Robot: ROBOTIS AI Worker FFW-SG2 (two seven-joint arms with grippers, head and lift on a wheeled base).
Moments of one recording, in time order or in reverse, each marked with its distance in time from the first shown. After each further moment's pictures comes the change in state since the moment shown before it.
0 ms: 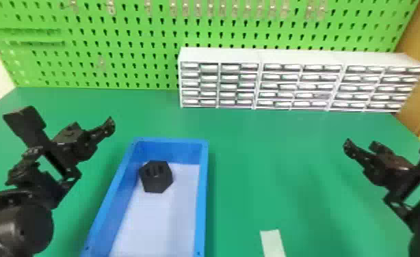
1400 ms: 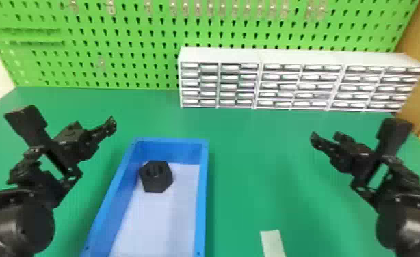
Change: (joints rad) left arm -0.004 0.000 -0.006 0.000 0.000 0.000 0.000; right arm -0.089 -0.019 0.153 0.108 0.007 0.000 0.000
